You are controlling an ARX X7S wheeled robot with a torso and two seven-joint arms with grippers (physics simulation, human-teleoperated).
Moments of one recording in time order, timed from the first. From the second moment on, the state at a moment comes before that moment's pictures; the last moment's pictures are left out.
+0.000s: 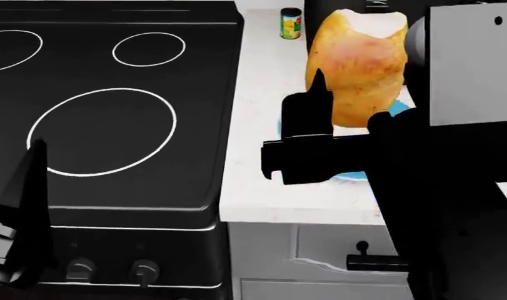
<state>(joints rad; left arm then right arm) -0.40 -0.63 0.07 0.95 -1.02 -0.68 -0.62 1.10 0.49 0.00 -0.49 1.89 1.35 1.33</state>
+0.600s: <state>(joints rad) -0.39 -0.64 0.07 0.95 -1.02 -0.66 -0.63 1.05 0.53 0.06 -0.62 1.91 1.31 1.35</state>
